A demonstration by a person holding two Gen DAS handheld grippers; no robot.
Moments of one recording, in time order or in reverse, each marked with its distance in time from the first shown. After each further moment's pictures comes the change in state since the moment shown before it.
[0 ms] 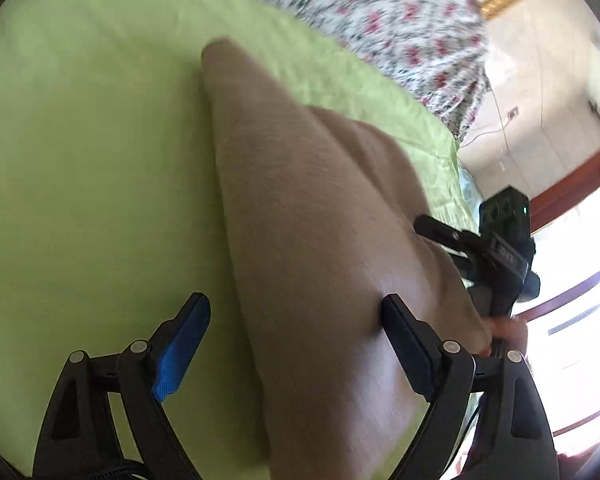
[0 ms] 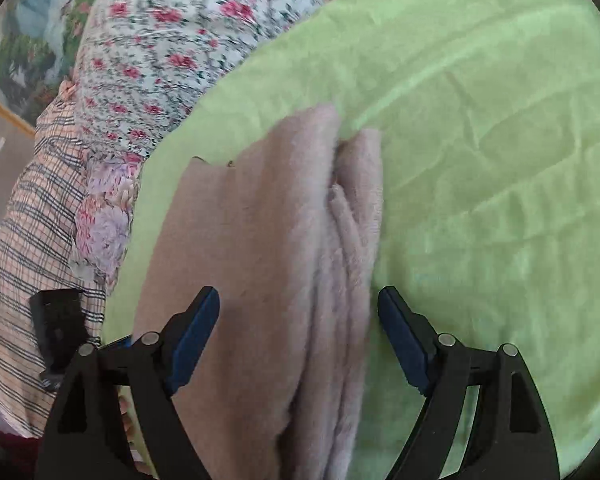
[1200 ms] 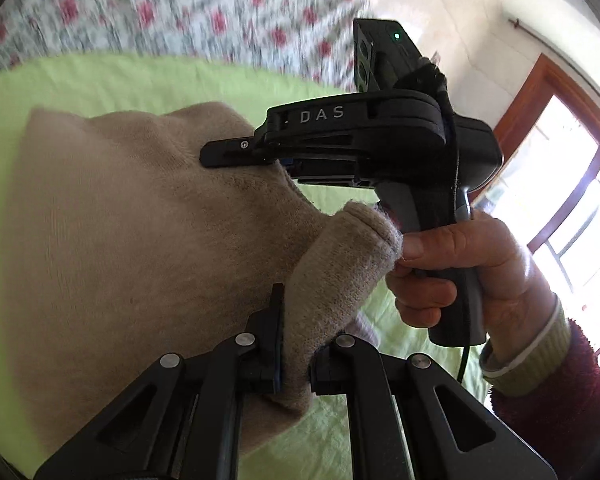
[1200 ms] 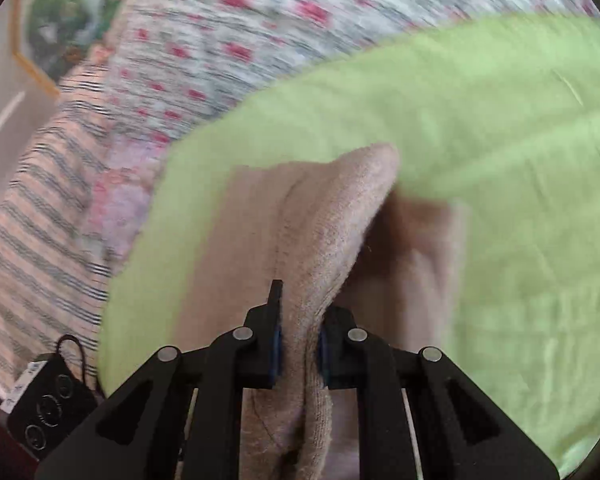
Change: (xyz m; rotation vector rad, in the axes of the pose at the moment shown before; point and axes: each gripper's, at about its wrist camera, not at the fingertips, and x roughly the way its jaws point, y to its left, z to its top) left arm 0.029 -0.139 -0.073 0.357 -0.079 -0.040; right arm 0.001 0.052 0.022 -0.166 0.032 -0.062
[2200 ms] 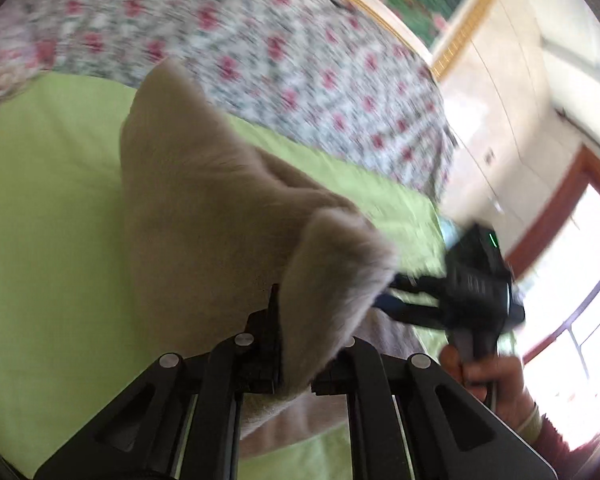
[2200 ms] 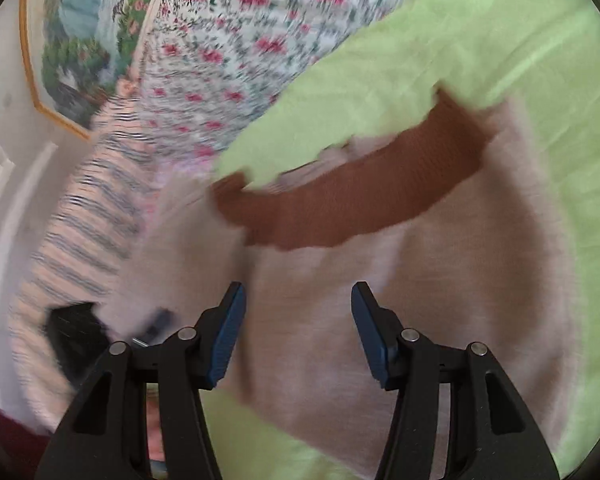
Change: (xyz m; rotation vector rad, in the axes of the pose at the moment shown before) left arm -0.143 0.091 -0.001 -0.186 -0.263 0.148; right arm 0.024 0.041 -0.046 0.184 -0.025 0.361
